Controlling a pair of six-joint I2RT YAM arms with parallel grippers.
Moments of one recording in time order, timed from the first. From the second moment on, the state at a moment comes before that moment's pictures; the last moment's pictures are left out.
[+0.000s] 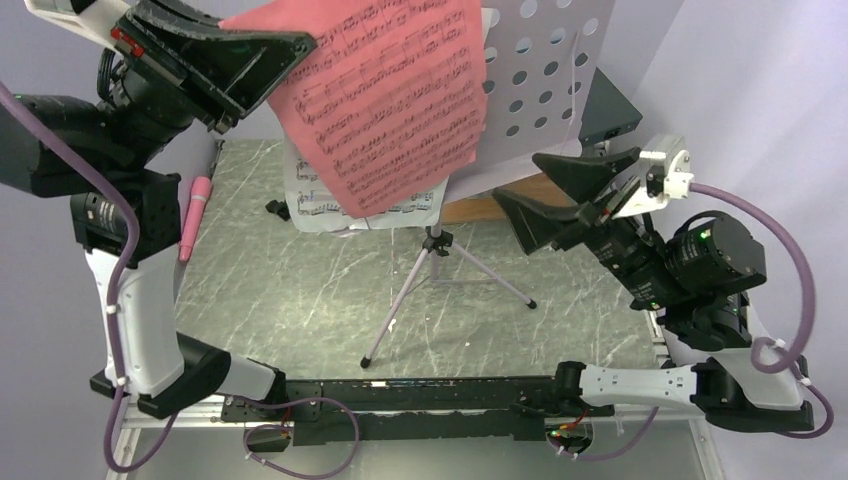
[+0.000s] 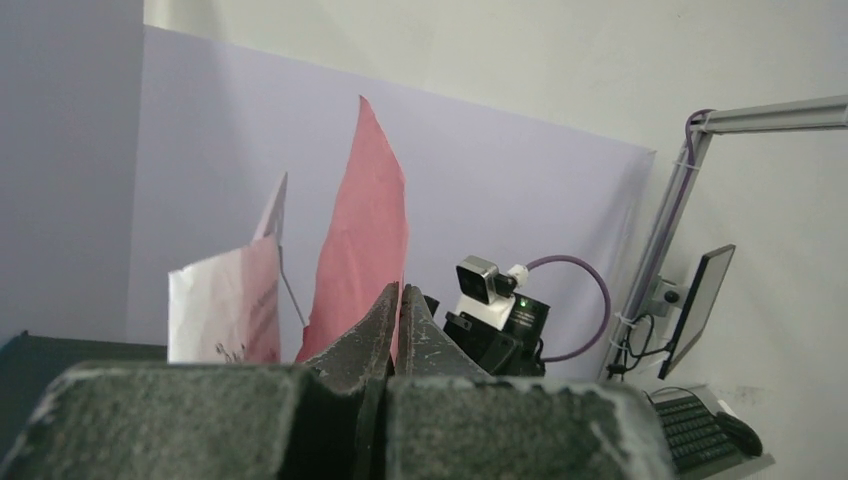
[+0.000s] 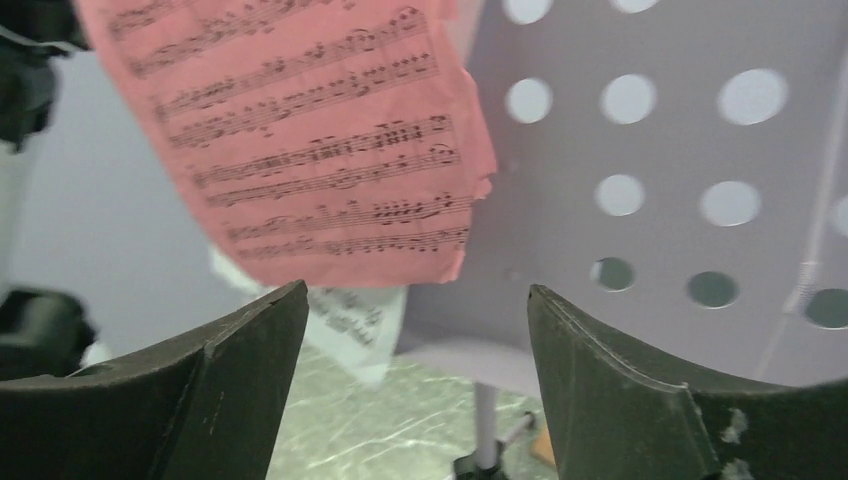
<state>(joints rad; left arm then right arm) -0.37 1.44 2.46 -0.09 0.72 -0.95 1.22 0.87 1.57 -0.30 0.44 -0.09</state>
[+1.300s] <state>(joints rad) -0.37 1.11 1.85 0.17 1.17 -1.31 1.22 0.82 1.34 -0.20 -0.09 0.27</state>
